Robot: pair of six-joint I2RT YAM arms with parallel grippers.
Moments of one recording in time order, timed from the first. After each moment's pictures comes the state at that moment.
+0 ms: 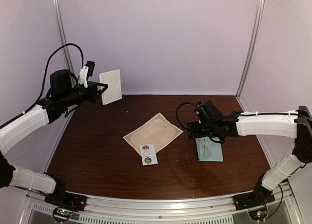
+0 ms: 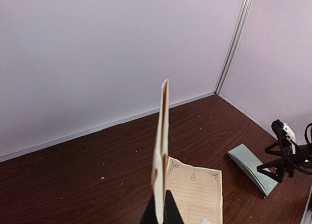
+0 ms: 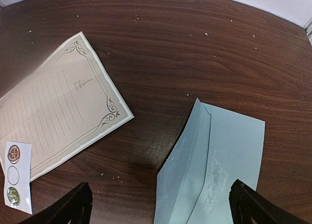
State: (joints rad) left arm -0.34 1.20 0.99 0.01 0.36 -0.11; right arm 0.80 1.50 0.98 -0.34 0.44 0.48
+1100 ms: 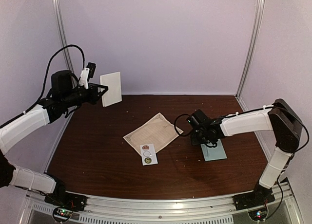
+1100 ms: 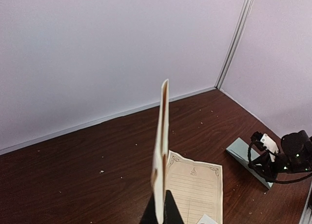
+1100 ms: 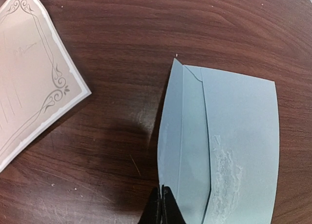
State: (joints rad) left arm -0.34 1.21 0.99 -0.01 0.36 -0.11; right arm 0.74 1.74 1.00 -0.32 0.44 0.52
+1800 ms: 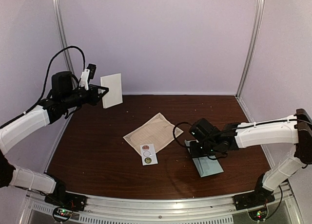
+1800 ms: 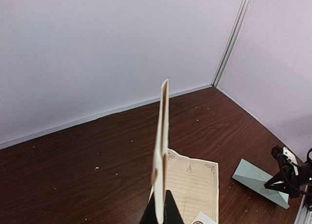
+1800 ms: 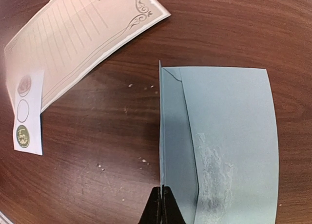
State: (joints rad) left arm -0.34 1.21 0.97 -0.02 0.38 -0.12; right arm 0.92 1.48 0.86 -0.43 0.27 0.72
